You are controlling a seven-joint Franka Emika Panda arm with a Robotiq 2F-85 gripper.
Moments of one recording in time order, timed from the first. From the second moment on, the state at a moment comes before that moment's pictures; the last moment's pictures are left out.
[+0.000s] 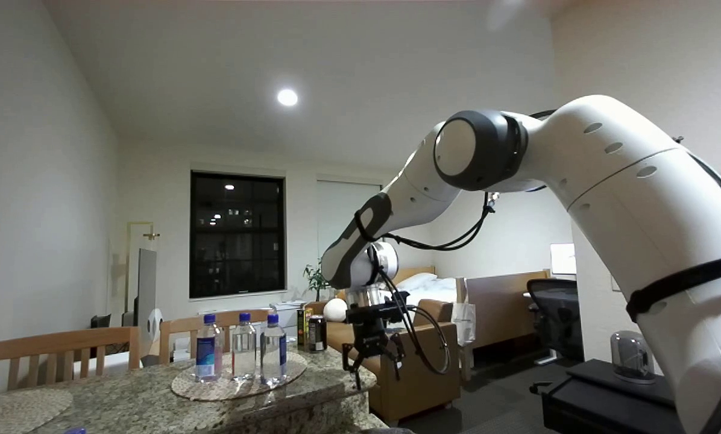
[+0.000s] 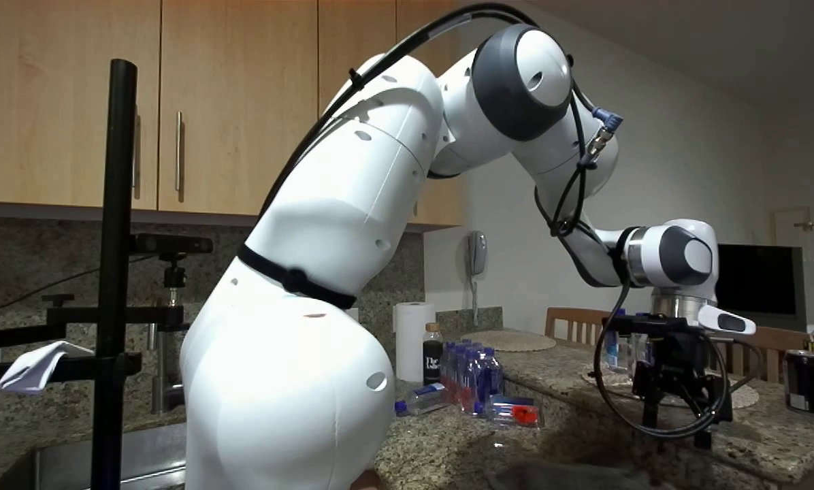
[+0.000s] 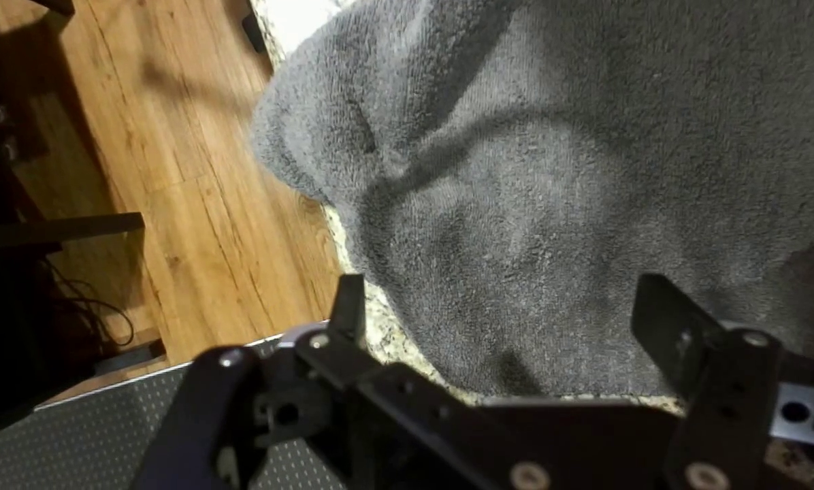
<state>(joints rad) -0.06 0.47 -0.10 -1.73 0.03 1.93 0.35</state>
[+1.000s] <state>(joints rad) -0.08 0.48 -0.10 -1.84 0.03 2.09 0.24</state>
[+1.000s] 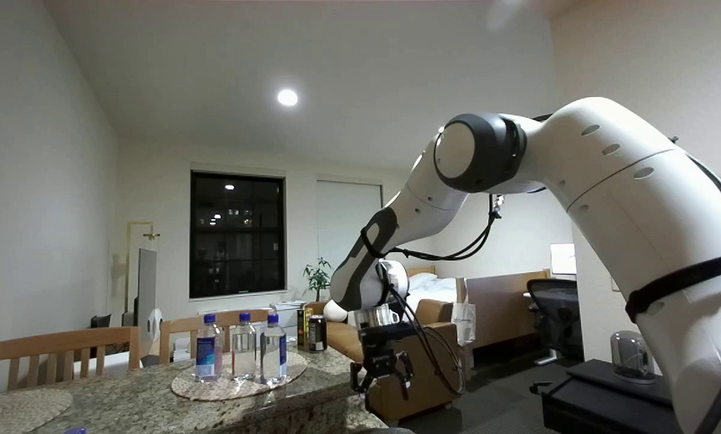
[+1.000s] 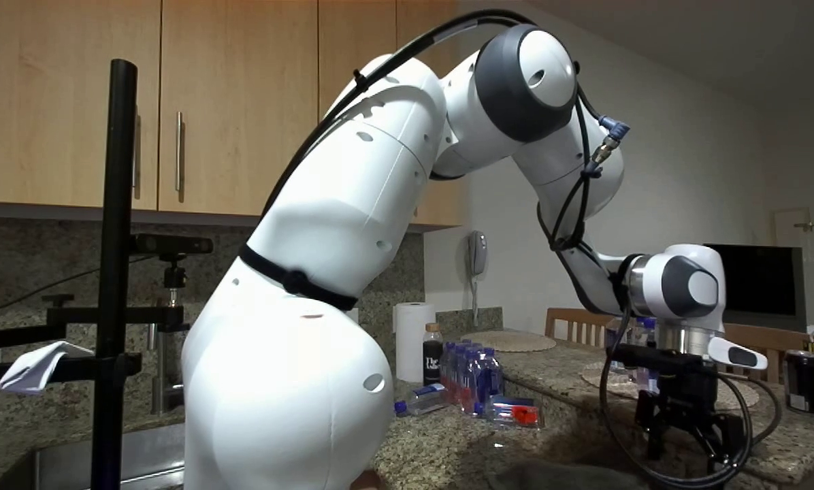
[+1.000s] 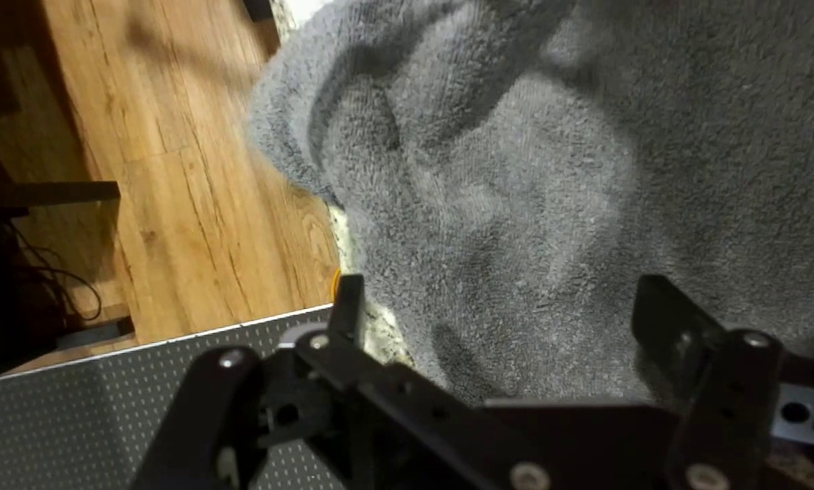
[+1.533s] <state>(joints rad) -0.14 0.50 -0.10 -1.85 0.03 2.09 -0.01</state>
